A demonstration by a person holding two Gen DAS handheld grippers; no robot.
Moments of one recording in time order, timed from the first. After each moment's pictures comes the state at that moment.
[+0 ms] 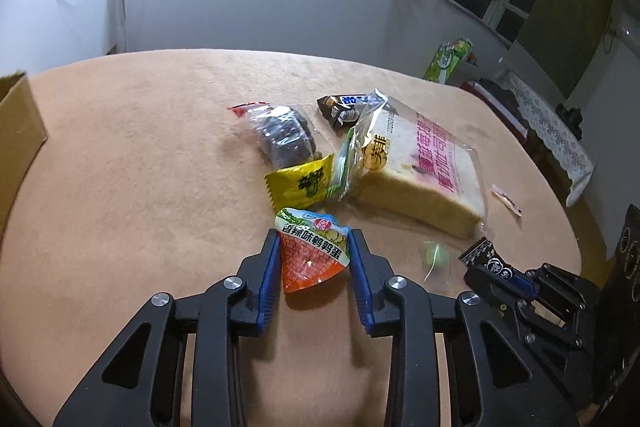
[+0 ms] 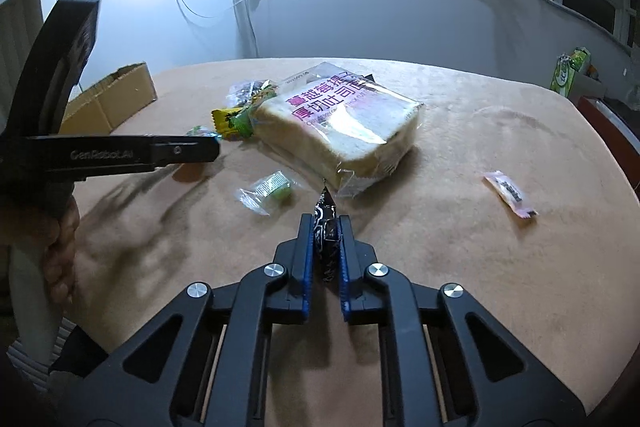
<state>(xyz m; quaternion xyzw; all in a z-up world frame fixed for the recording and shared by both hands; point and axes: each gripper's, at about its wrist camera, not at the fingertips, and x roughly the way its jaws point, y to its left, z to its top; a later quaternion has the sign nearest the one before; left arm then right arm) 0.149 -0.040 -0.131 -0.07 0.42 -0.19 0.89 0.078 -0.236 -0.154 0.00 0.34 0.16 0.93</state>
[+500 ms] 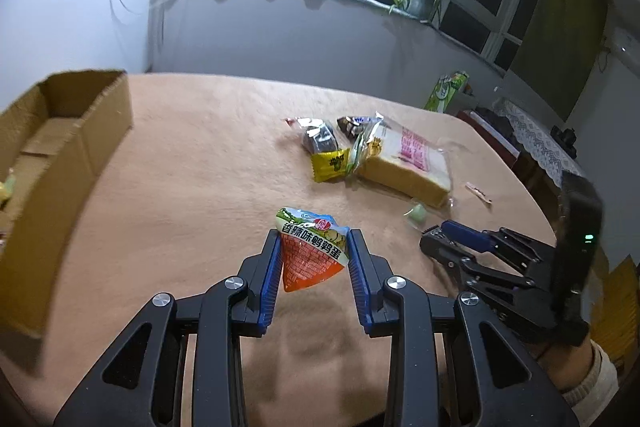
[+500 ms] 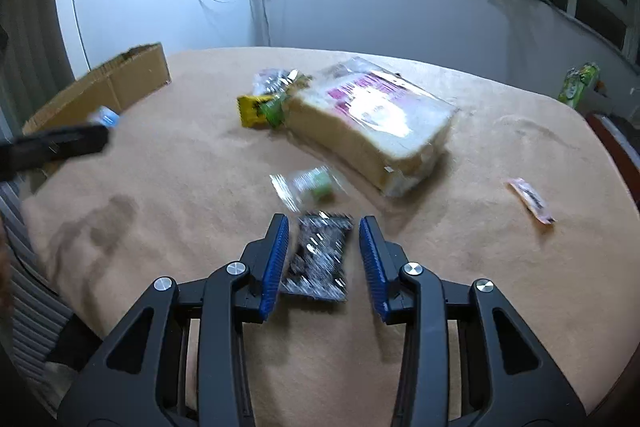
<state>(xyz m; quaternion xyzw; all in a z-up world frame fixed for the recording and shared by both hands) 0.074 0.008 -0.100 -0.08 0.36 -0.17 0.91 0.073 -0.213 -0.155 -0.04 0.34 0.16 0.92</state>
